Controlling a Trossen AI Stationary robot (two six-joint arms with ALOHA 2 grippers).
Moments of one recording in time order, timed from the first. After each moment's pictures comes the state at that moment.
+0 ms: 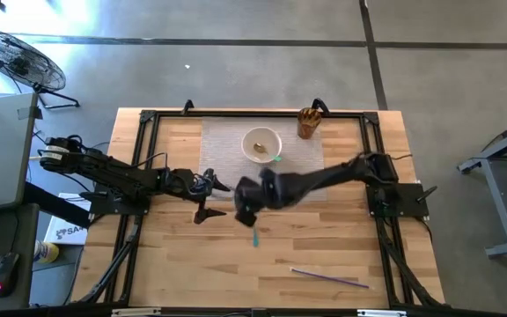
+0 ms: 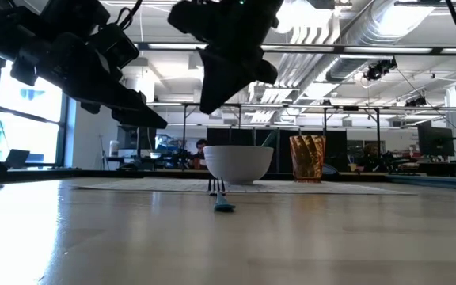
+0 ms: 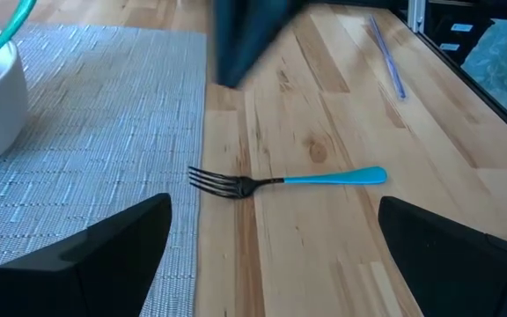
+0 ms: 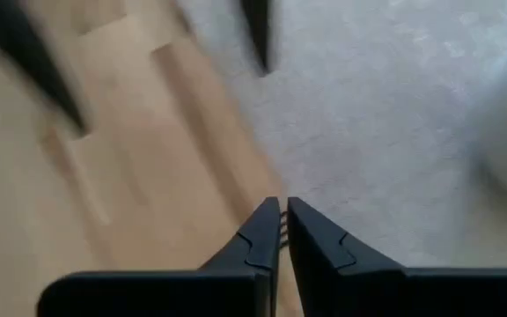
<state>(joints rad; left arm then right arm) -0.07 1.23 0.33 0.52 0.07 -0.08 0.16 2.05 1.72 -0.77 0.33 0.59</state>
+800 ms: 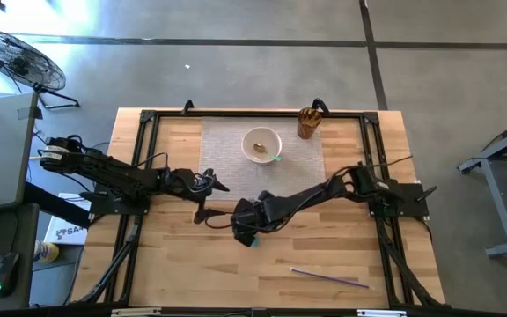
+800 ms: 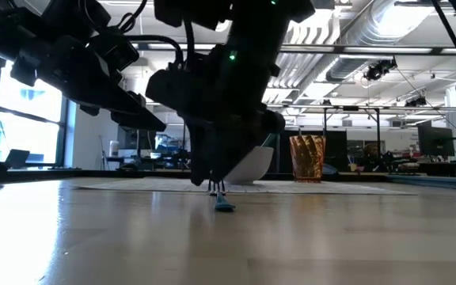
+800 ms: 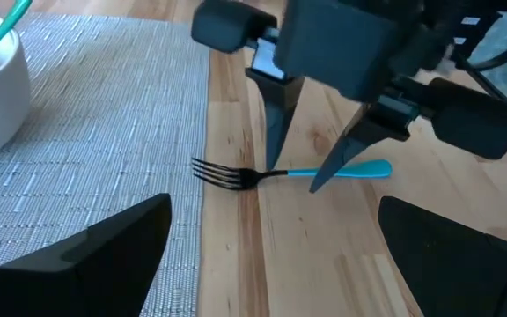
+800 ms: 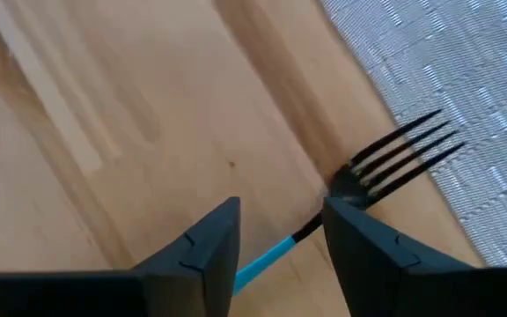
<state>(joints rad) -0.07 1.23 0.33 0.50 0.07 -0.08 0.24 2.24 1.72 -0.73 0.29 0.77</state>
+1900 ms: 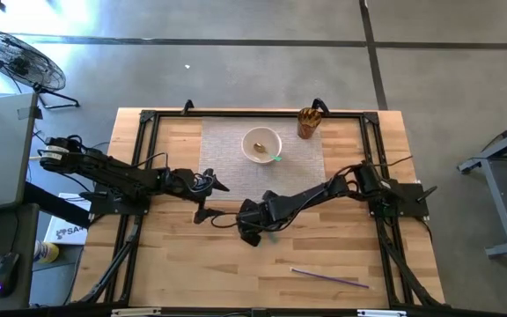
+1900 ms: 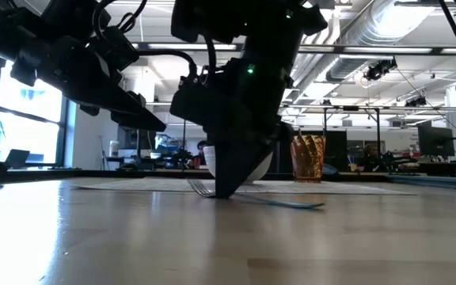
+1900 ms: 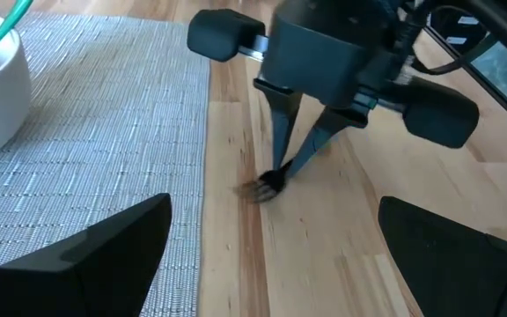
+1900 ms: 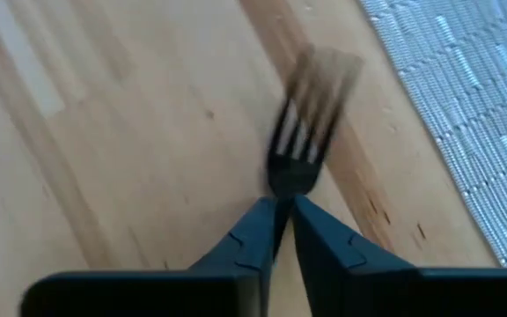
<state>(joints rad) -0.07 1.23 0.33 0.50 0.07 -0.08 0.25 2.22 1.61 -0.69 0.22 0.72</state>
